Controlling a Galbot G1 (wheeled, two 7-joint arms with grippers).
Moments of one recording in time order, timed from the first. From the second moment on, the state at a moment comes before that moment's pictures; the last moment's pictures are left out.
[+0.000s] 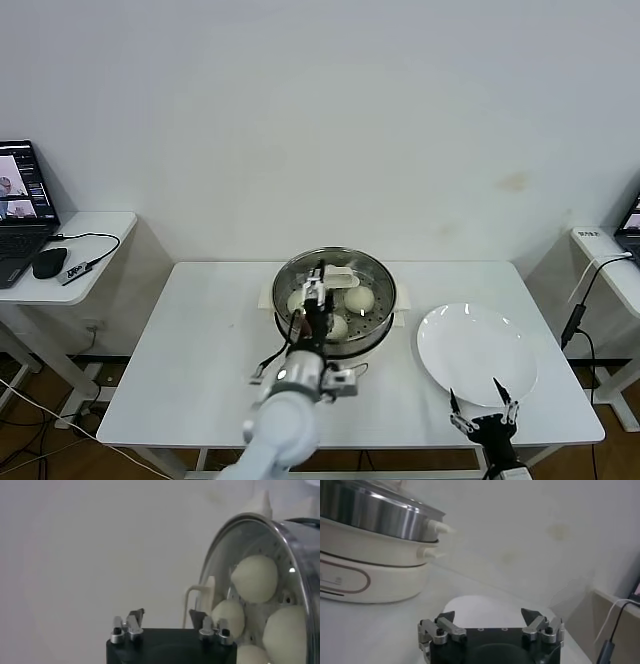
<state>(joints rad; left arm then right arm) 1.10 -1.44 0.01 -1.99 1.30 0.44 0.21 -1.63 1.55 0.82 1.86 -0.21 0.19 -0.21</state>
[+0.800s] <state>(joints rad) 1.63 -1.31 -0.46 -2.10 0.05 0.00 -0.17 -1.77 1.39 0.70 1.96 -0.01 0.18 -0.18</state>
